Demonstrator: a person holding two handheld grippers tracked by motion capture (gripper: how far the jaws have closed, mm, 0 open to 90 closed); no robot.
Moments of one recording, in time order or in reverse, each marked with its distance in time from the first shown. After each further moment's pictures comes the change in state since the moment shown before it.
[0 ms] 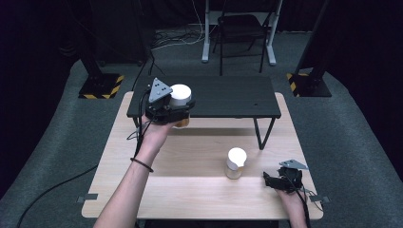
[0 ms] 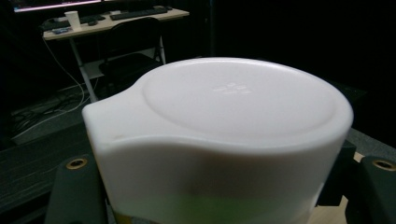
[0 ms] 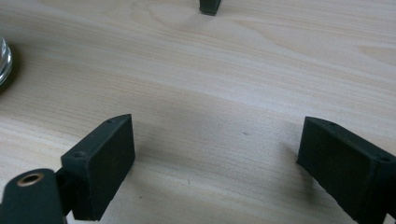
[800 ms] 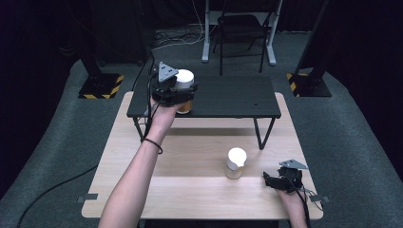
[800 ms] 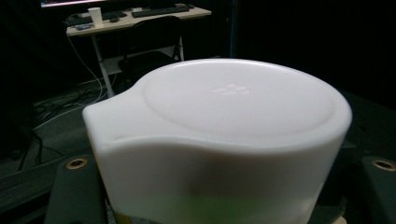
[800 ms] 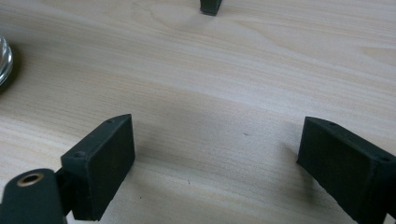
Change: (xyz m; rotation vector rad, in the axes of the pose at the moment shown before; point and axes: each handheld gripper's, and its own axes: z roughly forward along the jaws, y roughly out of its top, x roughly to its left) left arm 0.008 0.021 0.045 0.013 0.084 -0.046; right arm -0.001 0.000 0.000 -0.002 0.003 -0.001
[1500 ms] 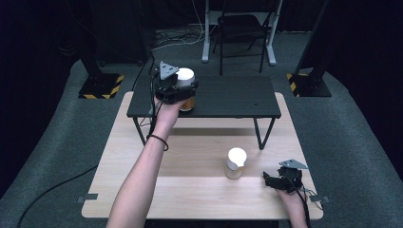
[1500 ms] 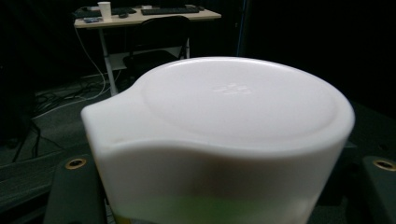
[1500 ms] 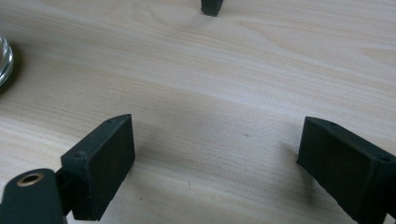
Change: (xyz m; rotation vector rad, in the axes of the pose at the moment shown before) left arm 0.002 -0.007 0.013 -0.012 0.023 -0.070; right arm -0.001 0.000 0.000 0.001 0.003 -0.003
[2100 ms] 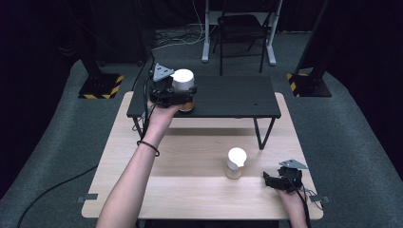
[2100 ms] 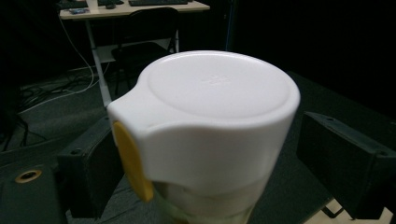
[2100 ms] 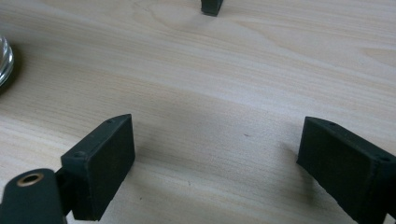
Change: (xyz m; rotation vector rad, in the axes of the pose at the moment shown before) left arm 0.008 0.005 -0.029 0.023 -0.061 -0.001; right arm 0.000 0.000 0.000 0.001 0.000 0.001
